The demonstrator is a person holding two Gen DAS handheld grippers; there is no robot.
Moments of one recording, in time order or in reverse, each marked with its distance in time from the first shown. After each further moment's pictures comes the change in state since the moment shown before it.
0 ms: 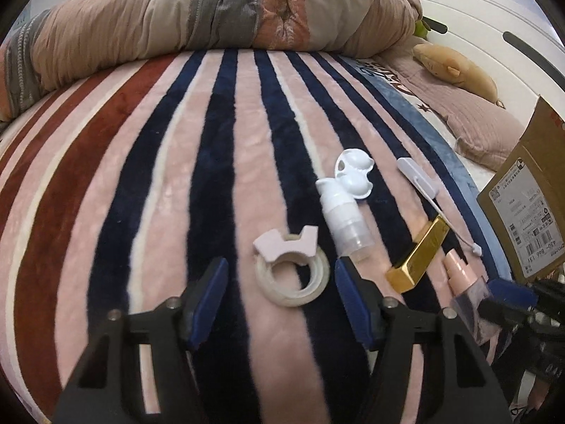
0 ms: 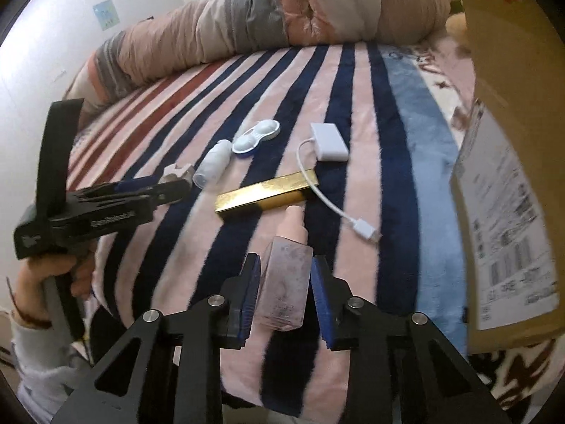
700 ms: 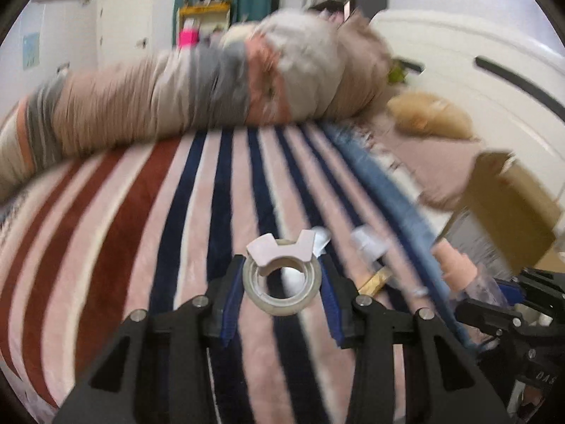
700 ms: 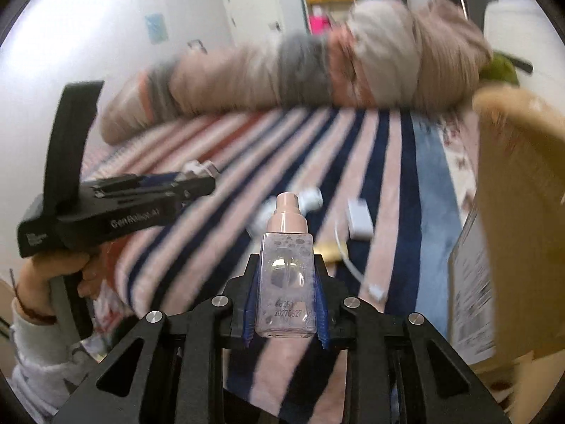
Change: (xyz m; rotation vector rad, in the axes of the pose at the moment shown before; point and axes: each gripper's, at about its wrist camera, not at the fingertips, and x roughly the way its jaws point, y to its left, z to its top) left arm -0.114 -0.041 0.031 0.075 -0.244 0.026; right arm -0.098 0.027 0.024 -0.158 -0.252 0.089
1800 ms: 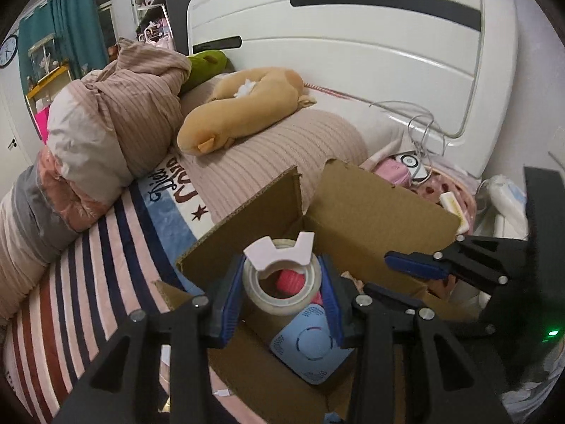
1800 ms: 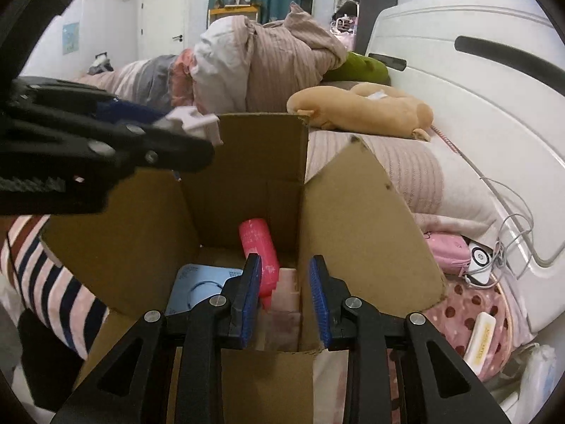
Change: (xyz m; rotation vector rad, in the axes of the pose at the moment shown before) left arm 0.038 -0.297 0.086 0.497 0.112 -0.284; right arm -0.091 -0.176 -0.034 0.079 0.021 -0.440
